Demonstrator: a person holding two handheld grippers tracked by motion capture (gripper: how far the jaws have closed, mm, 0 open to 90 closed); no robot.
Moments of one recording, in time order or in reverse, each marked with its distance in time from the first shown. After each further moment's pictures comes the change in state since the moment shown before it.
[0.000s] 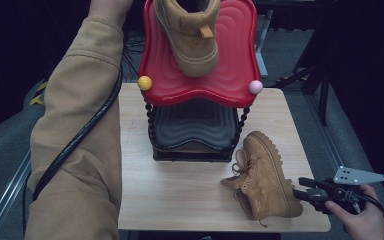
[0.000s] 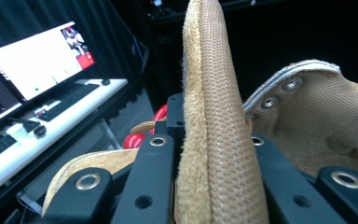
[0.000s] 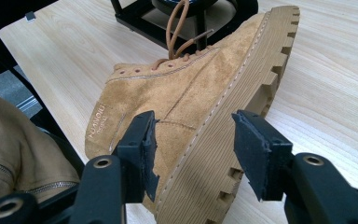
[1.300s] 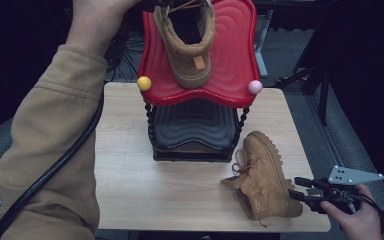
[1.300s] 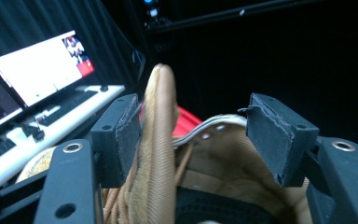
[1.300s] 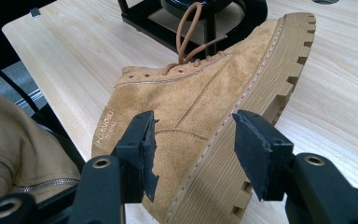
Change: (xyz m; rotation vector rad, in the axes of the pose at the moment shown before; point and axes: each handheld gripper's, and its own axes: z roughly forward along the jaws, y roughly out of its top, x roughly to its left) left arm -0.064 0.001 -0.041 -0.066 0.036 0.000; right arm 0.008 0.007 0.006 0.006 0.008 -0.029
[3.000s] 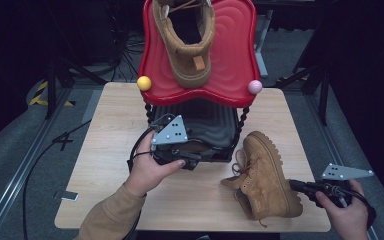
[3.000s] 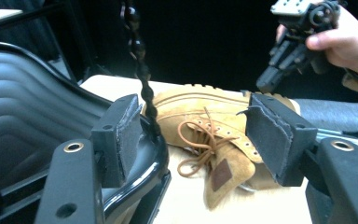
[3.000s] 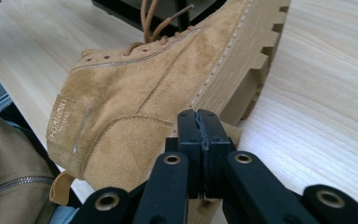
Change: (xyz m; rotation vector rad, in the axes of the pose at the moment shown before) left arm -0.176 -0.237 0.060 0.101 -0.247 -0.184; right arm -0.016 -0.011 0.016 0.050 -0.055 0.045
